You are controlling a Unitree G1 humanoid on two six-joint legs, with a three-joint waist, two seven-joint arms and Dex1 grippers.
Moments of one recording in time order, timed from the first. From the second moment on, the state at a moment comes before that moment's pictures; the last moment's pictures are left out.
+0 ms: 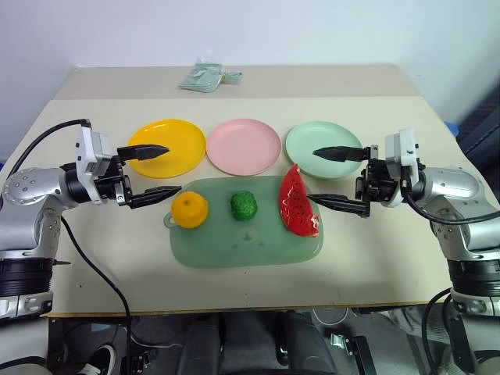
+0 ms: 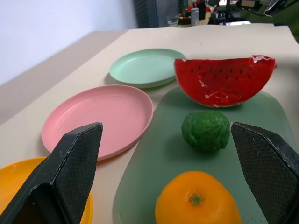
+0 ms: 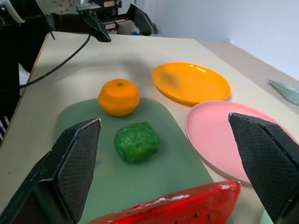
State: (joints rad) left arm -0.45 0.81 0.20 0.12 -0.54 0.16 -1.31; right arm -0.48 -0.72 -0.09 -0.08 0.56 0.28 1.23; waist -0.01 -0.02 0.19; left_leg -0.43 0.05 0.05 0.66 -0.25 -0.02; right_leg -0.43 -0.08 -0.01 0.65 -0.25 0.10
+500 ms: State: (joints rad) left arm -0.41 0.80 0.20 0.10 -0.54 0.17 -1.32; right arm -0.48 -0.73 -0.09 -0.07 0.56 0.28 1.23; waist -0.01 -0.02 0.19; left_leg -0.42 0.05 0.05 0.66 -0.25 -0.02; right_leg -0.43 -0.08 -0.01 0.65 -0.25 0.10
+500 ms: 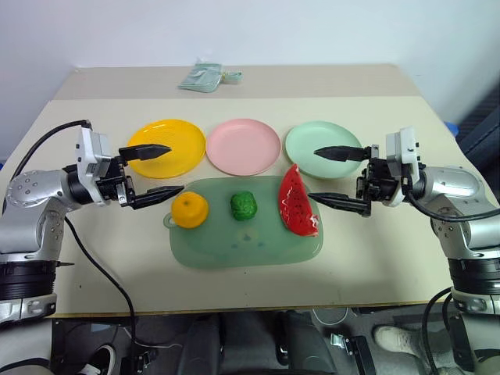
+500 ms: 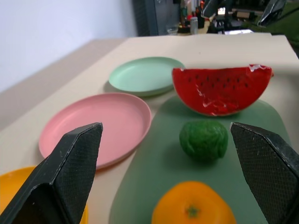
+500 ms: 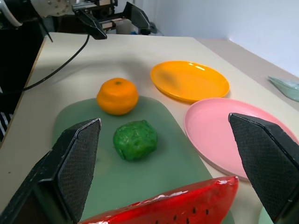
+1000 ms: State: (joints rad) left arm -0.47 0.77 0.02 0.23 -0.39 0.11 -1.38; right arm -0.43 -0.78 -0.12 -0.17 0.60 0.37 1.23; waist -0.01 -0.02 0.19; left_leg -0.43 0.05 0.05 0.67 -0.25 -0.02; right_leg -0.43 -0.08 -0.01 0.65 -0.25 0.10
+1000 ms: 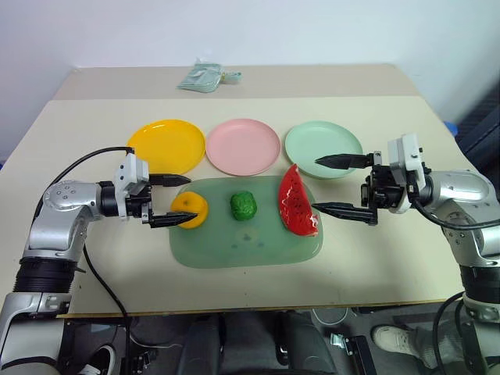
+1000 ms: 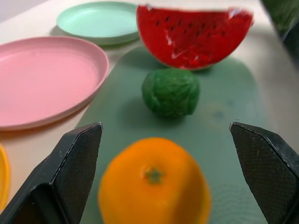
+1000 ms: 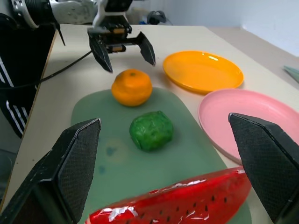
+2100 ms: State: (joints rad) left arm -0.90 0.52 0.15 0.87 -0.19 0.03 -0.59; right arm -0.56 -0.61 -0.10 -0.12 0.53 0.44 0.88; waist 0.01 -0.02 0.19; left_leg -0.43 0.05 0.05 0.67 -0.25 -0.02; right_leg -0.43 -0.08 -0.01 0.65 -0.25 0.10
